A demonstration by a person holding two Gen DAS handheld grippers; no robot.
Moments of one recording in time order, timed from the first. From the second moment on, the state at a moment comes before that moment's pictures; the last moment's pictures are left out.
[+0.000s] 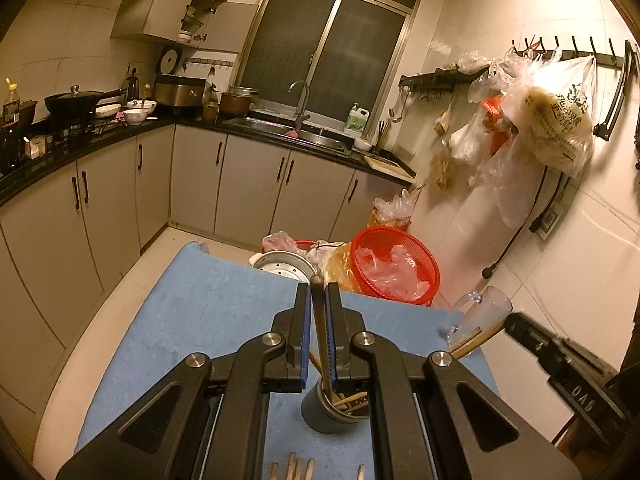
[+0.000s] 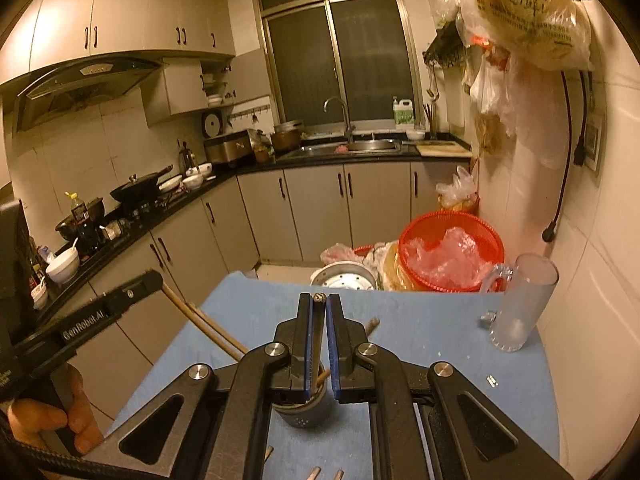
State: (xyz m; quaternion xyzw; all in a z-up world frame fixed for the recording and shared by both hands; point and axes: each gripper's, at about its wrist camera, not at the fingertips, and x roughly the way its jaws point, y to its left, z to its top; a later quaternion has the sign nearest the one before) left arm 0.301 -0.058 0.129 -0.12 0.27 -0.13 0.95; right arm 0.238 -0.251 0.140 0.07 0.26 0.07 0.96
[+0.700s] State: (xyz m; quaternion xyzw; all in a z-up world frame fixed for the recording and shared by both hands) left arm 0.301 -0.065 0.118 -0.12 0.29 -0.13 0.94; right arm 0.234 -0.256 0.117 0.10 0.29 0.07 0.95
